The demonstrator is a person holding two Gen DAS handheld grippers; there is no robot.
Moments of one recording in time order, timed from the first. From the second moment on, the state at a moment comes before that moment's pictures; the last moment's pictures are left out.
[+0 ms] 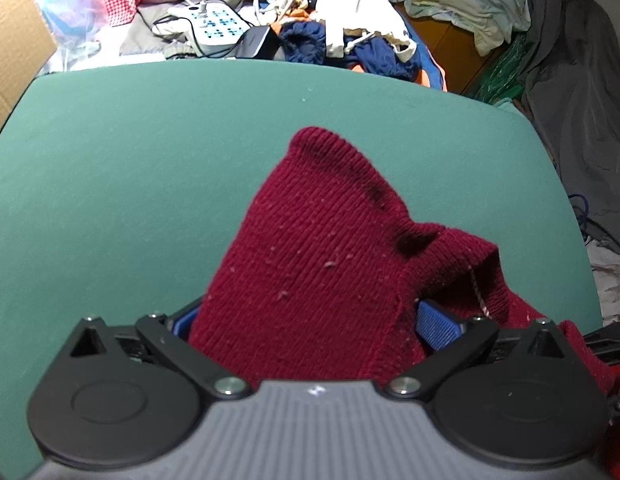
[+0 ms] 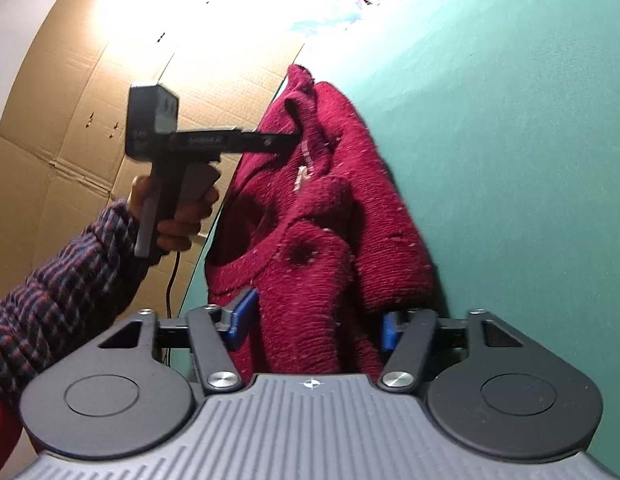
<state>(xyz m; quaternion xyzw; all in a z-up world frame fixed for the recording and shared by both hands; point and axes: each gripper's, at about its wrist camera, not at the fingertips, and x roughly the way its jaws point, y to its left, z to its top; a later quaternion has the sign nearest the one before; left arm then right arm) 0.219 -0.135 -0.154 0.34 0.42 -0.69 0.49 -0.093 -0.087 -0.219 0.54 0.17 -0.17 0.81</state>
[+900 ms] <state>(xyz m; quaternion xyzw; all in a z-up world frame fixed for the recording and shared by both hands) 0.205 -0.031 -0.127 0.20 0.42 -0.58 0.67 -0.074 -0.181 -0.195 0.46 0.31 -0.07 0.83</state>
